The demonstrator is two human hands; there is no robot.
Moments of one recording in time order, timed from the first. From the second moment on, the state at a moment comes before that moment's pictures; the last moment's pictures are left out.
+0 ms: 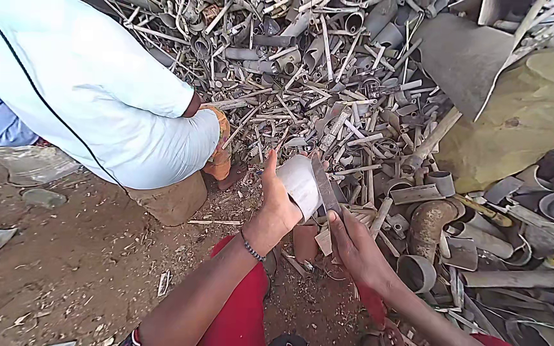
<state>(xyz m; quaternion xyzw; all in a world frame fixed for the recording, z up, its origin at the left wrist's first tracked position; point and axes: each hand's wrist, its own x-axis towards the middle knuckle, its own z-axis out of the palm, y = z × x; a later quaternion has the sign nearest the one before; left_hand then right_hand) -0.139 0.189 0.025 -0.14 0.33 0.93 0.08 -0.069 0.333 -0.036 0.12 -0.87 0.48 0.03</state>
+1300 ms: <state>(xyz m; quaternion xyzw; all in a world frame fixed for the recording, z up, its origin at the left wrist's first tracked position) -0.137 0.180 0.024 -0.12 0.31 0.94 0.08 -0.061 0.327 -0.043 0.11 -0.83 0.54 -0.02</state>
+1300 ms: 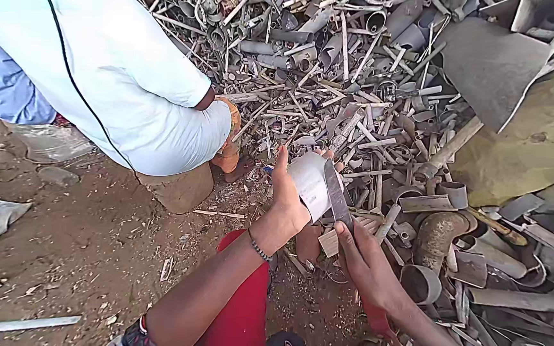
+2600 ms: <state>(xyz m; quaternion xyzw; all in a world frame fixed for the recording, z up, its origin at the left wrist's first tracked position) -0.131 0.184 0.017 -0.02 0.40 0.92 0.05 -0.050 0.322 -0.038 0.14 -0.85 0.50 0.03</state>
